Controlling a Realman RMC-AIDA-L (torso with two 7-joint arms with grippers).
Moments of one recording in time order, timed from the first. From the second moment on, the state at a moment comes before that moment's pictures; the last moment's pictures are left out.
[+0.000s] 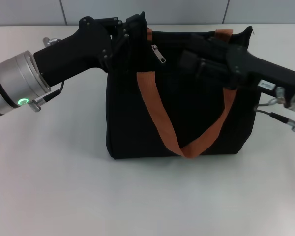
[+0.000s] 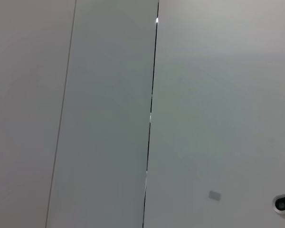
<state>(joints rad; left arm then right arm) -0.63 -2.08 0.77 0.38 1.47 1.62 -1.01 0.64 2.08 -0.60 -0.32 -1.69 -1.68 1.25</state>
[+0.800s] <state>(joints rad) -0.64 -2.08 0.76 0.35 1.45 1.62 -1.00 0.71 2.09 -0.69 -0.27 -1.69 -1.58 1.25</state>
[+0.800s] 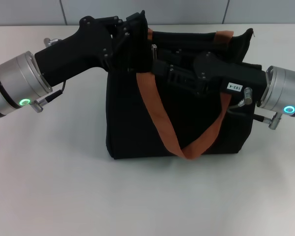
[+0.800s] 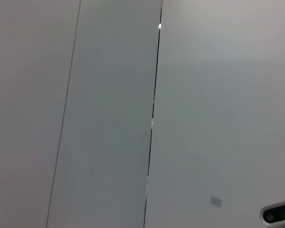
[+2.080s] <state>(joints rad) -0.64 -2.08 0.76 0.35 1.44 1.62 -0.98 0.72 2.08 -0.72 -0.28 -1.69 -1.54 1.43</state>
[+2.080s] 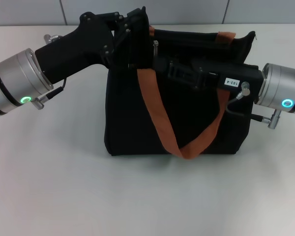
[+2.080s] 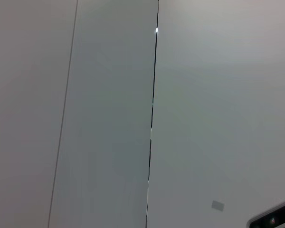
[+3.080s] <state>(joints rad) -0.64 -2.08 0.77 0.35 1.44 1.63 -0.97 0.74 2.08 -0.71 -0.28 -1.69 -1.58 1.50</state>
